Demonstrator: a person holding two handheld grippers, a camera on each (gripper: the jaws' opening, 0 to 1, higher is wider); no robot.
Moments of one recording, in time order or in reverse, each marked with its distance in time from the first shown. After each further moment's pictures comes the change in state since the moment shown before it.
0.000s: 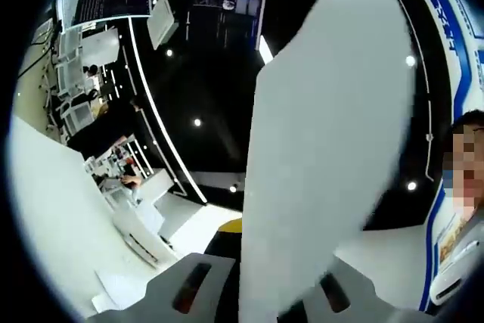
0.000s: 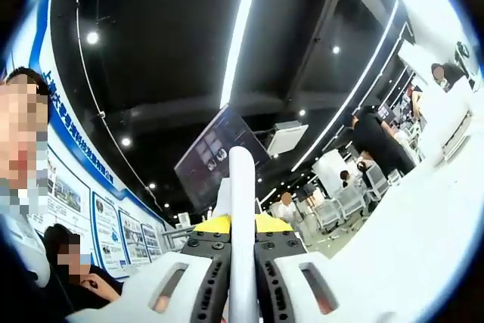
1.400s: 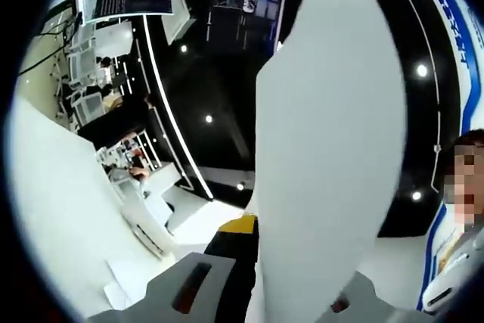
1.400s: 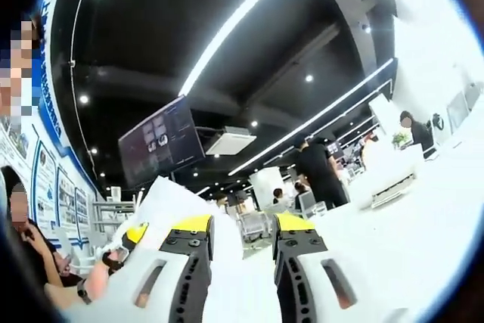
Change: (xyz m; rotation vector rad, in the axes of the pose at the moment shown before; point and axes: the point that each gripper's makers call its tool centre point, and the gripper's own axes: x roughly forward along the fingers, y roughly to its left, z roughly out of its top) left arm -0.023 0.024 0.002 -0.050 0.011 0.075; right arm -0.087 -0.056 0.008 -0.293 0.012 -0.347
